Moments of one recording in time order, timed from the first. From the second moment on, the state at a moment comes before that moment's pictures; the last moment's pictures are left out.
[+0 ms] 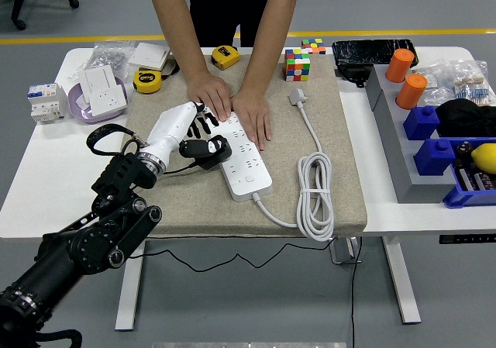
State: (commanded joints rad) left arm -0.53 0.00 -1.02 -0.88 1.99 0.27 -0.02; right arm 0.08 -0.14 1.10 0.18 -1.45 0.01 -0.07
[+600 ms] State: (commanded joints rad) left arm -0.53 0.00 -1.04 -0.88 1.89 0.17 -0.04; right arm 0.09 -0.14 1.10 0.18 -1.45 0.01 -0.07
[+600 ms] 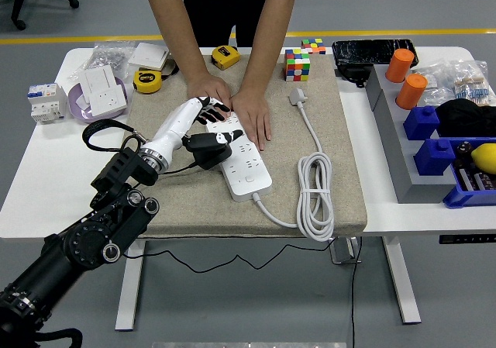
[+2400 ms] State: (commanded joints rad) left arm -0.53 0.00 -1.00 -0.82 1.95 0.25 -0.02; right arm 0.09 -0.14 1.11 0.18 -1.46 0.01 -0.07
